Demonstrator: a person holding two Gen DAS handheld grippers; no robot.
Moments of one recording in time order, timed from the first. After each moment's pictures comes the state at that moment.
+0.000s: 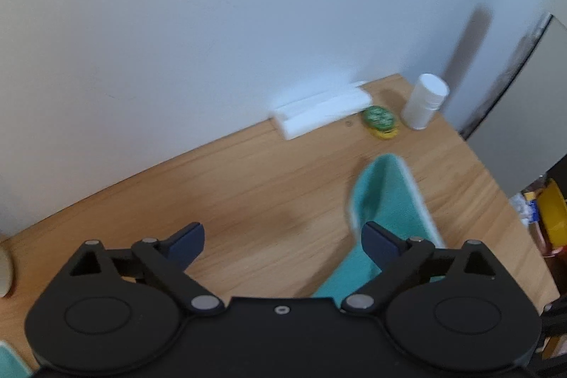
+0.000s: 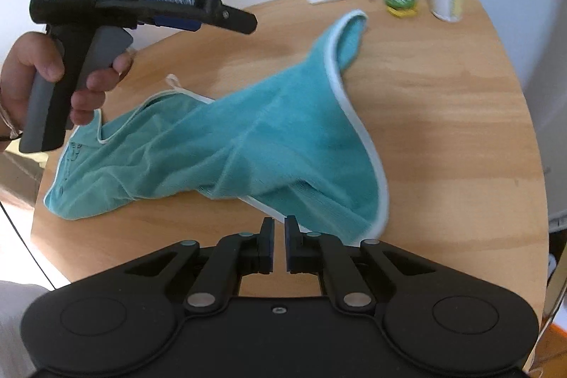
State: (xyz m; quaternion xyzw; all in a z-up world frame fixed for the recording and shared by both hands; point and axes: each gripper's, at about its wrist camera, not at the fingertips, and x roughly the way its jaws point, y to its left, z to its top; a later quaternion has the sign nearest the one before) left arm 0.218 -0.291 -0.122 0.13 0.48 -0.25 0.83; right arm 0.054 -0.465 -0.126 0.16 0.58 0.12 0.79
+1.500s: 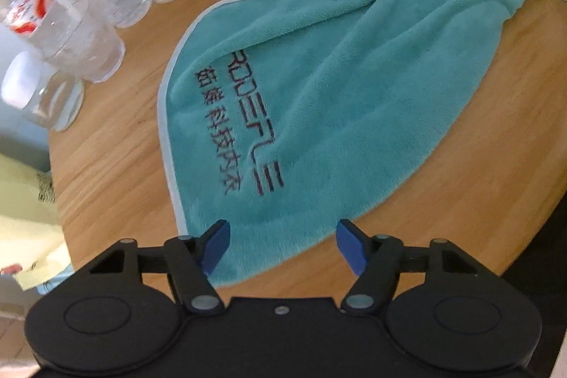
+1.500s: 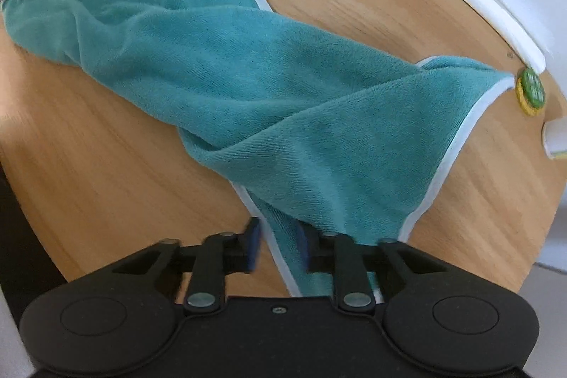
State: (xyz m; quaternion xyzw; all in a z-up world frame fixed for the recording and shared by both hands) left arm 0.081 0.077 -0.160 0.27 0.58 -0.19 0.74; right arm 0.126 -0.384 -0.172 -0.18 0.69 0.23 0.66
